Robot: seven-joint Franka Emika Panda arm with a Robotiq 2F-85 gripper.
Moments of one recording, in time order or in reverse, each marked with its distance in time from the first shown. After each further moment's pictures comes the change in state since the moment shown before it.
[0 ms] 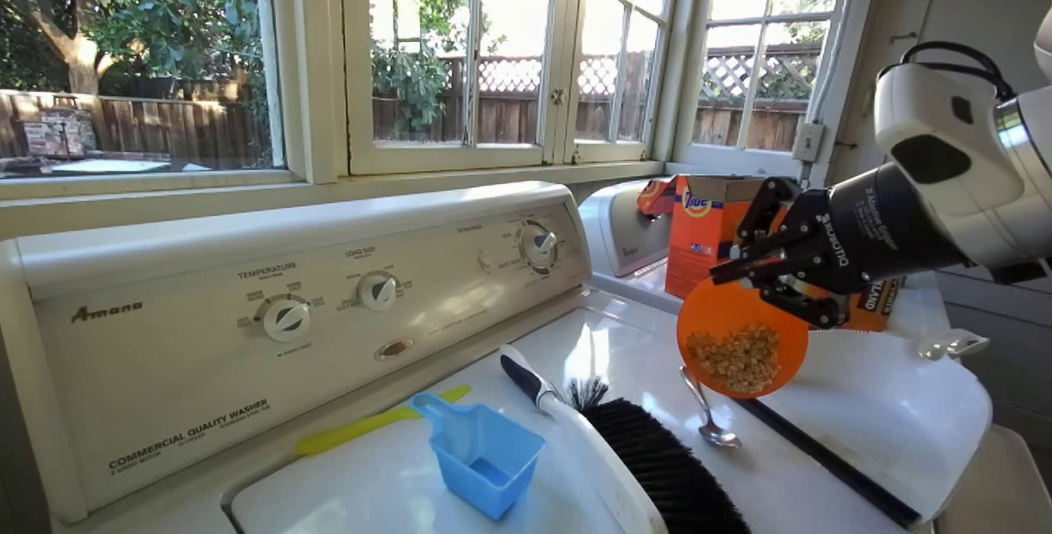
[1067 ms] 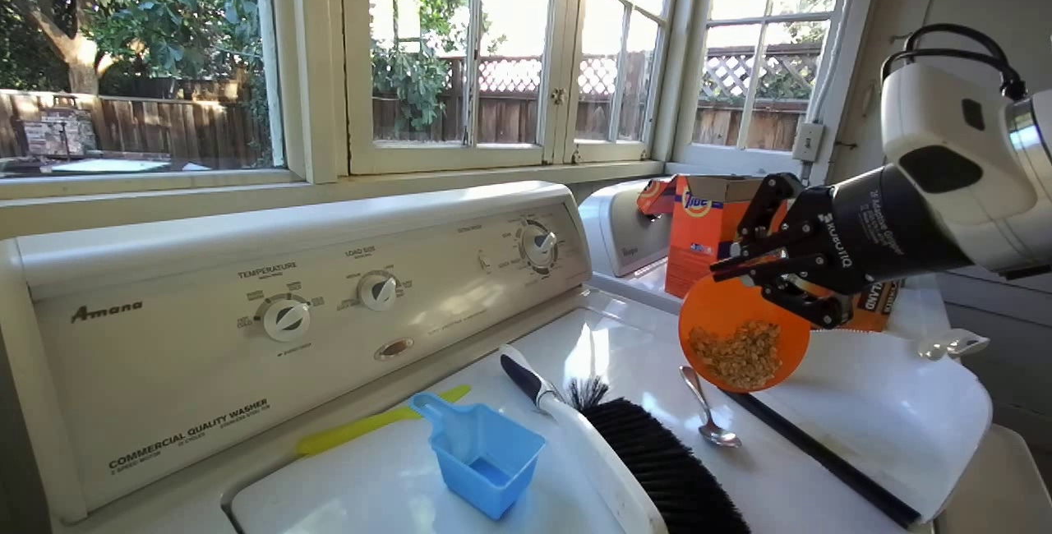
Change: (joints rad) arm 0.001 0.000 0.029 -0.001 0.000 -0.055 -0.060
